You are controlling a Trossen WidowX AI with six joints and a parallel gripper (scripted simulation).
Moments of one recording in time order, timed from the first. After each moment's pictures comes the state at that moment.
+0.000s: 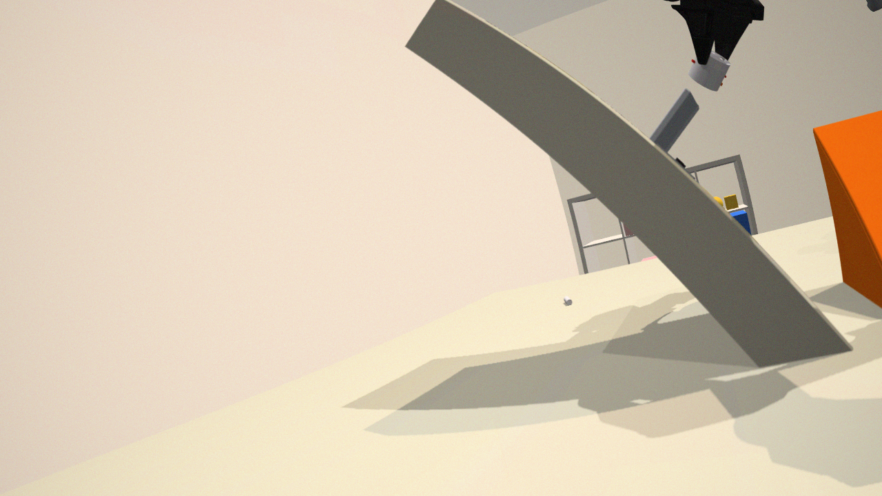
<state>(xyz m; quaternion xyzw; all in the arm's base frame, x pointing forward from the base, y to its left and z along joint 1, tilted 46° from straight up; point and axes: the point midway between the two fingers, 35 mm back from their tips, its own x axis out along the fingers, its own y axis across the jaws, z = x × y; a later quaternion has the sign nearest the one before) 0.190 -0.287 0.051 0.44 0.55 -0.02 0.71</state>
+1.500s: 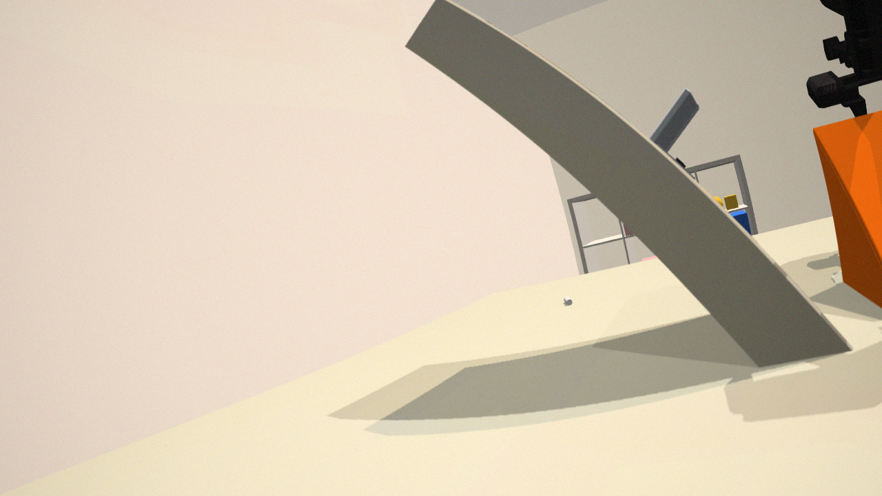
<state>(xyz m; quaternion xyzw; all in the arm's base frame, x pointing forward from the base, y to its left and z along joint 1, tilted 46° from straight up) -0.033 -0.274 -0.112 0.55 0.56 -0.47 0.41</state>
